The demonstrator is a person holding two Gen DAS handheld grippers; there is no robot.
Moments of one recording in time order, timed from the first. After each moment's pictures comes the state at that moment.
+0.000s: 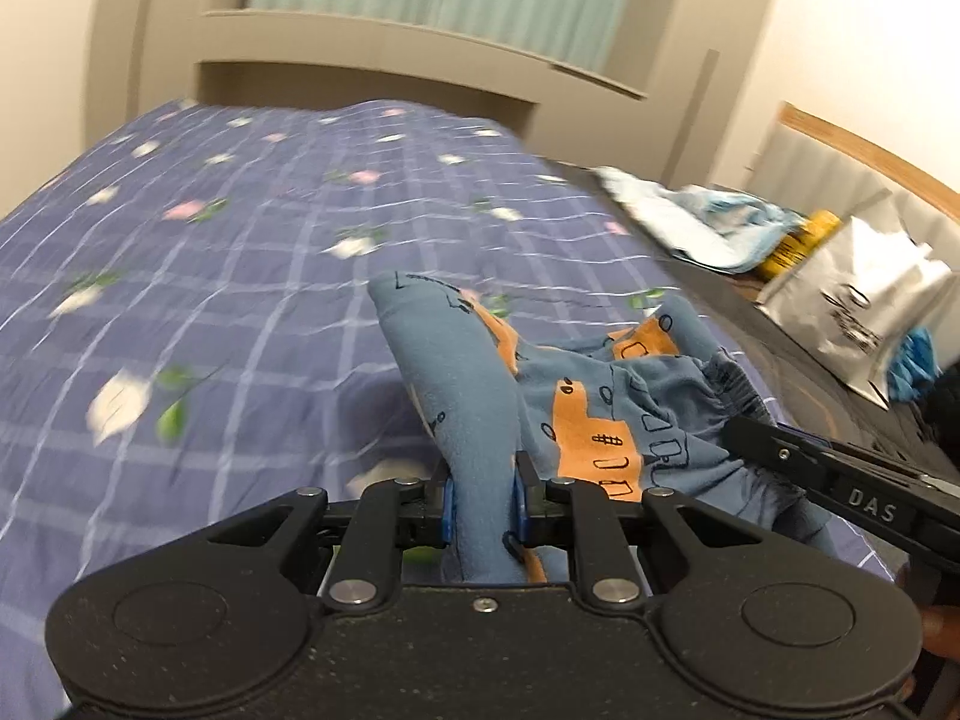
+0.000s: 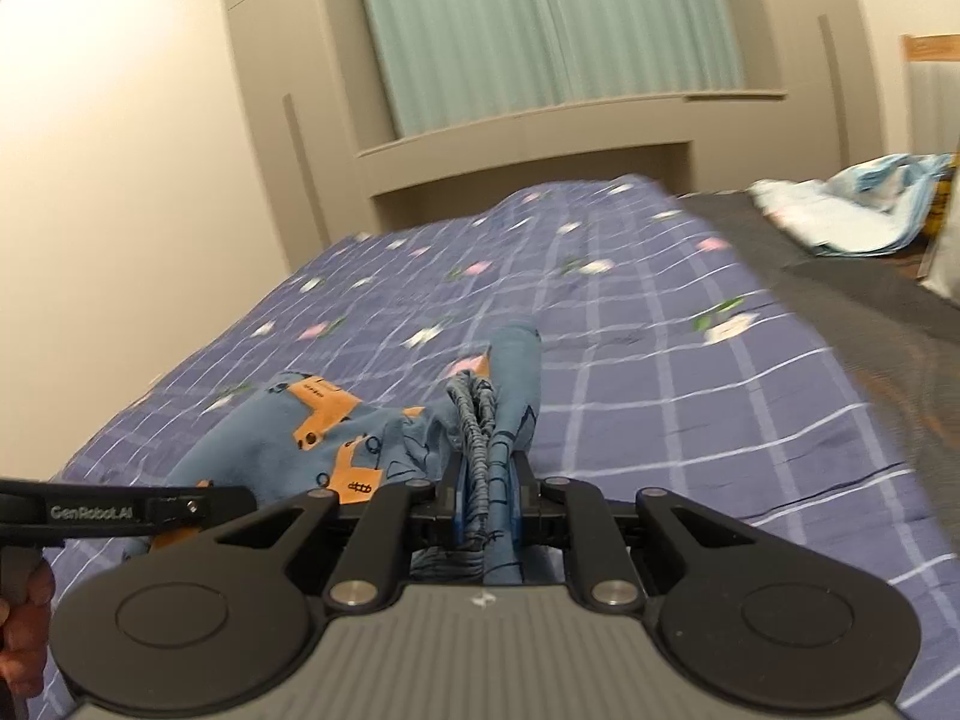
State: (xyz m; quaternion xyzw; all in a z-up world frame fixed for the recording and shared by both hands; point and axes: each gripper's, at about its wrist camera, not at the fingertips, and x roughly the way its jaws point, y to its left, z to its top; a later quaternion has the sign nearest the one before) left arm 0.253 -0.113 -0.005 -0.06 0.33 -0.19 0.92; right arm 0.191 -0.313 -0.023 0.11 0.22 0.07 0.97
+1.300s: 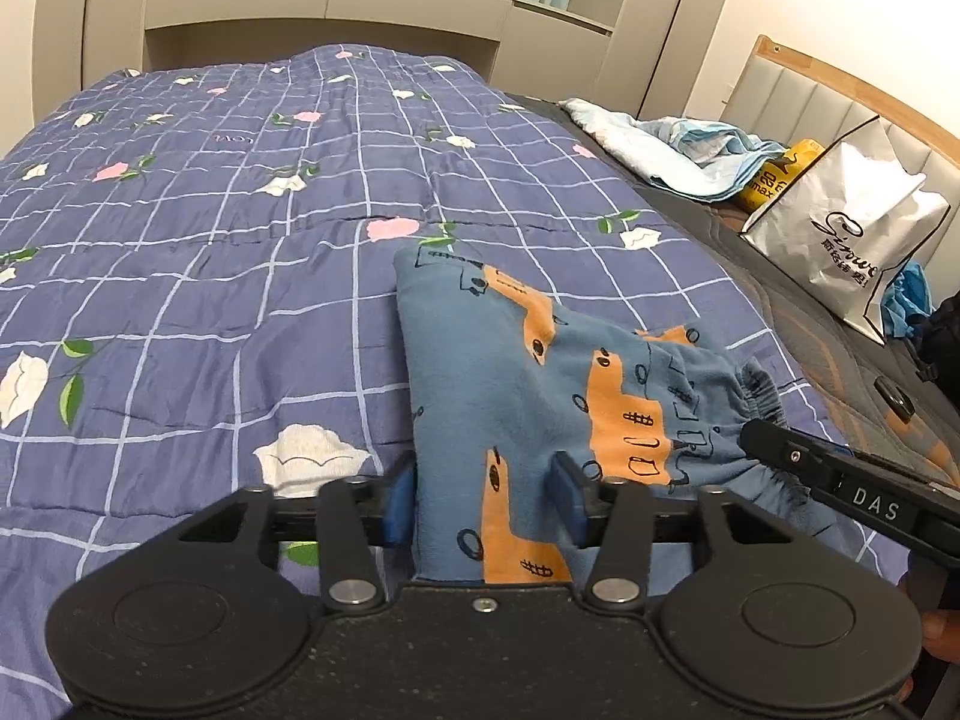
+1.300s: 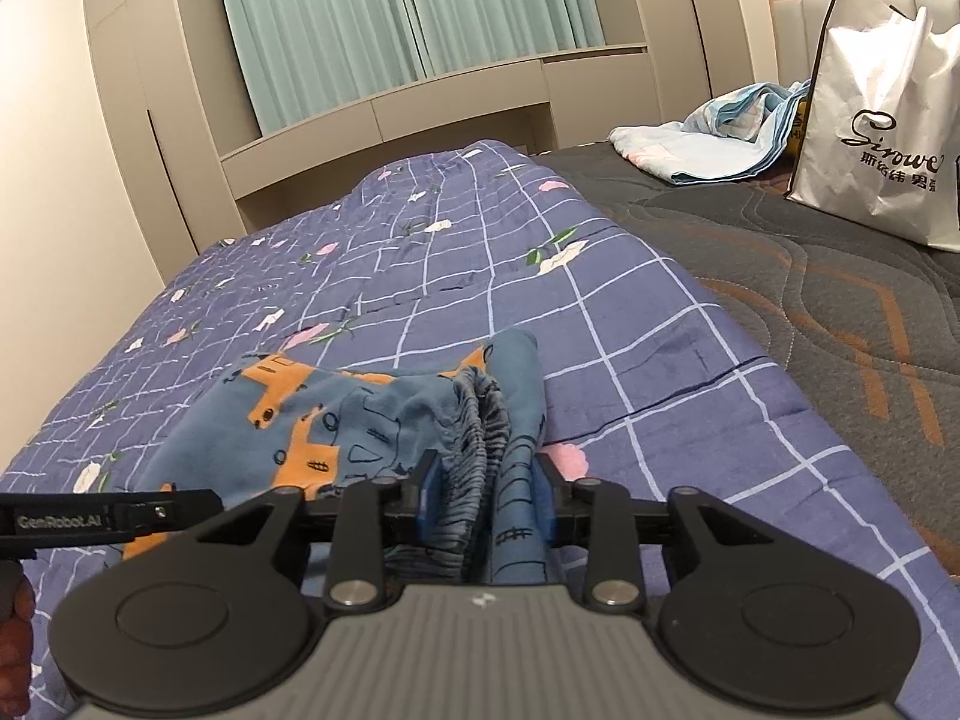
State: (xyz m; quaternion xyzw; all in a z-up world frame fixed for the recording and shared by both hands) left arm 0.277 -0.153 -0.041 -0.04 0.37 -0.21 0.90; right arm 0.193 -0.356 -0.074 0.15 0.26 -0.03 0.95
